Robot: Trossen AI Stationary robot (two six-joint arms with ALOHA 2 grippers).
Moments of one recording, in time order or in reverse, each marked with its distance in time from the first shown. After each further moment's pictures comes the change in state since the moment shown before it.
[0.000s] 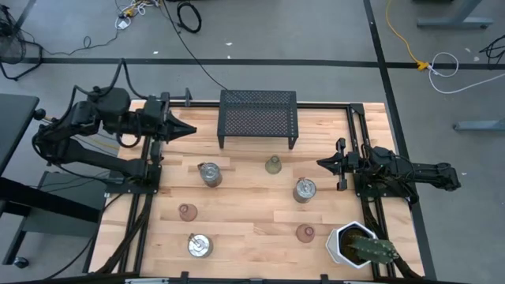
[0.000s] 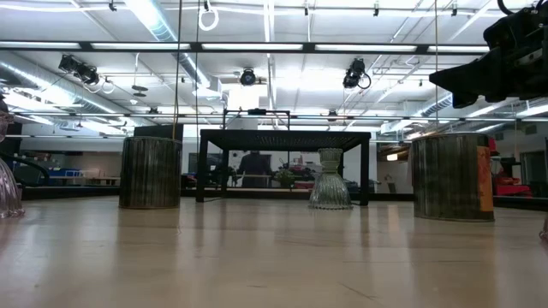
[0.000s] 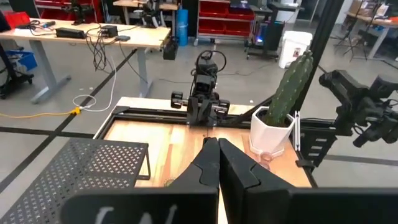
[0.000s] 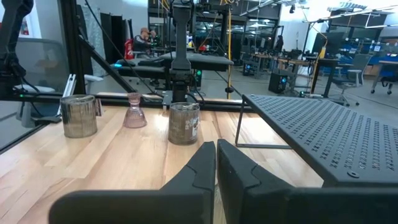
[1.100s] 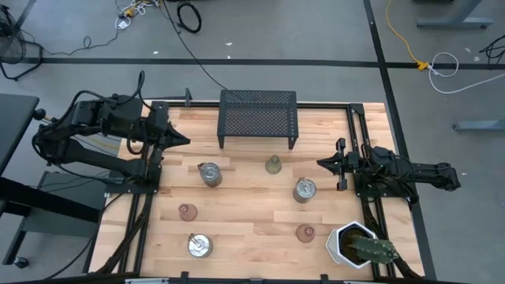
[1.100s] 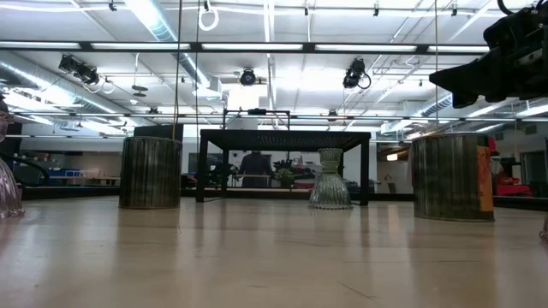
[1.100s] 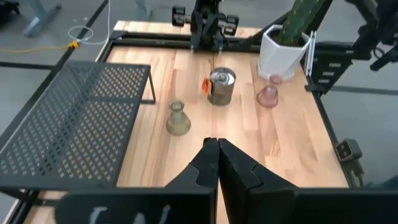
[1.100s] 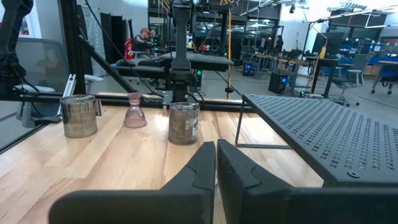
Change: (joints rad) left arm 0.000 0.000 0.000 -0.318 0.000 0.028; right arm 0.000 0.000 0.000 0.000 0.000 0.000
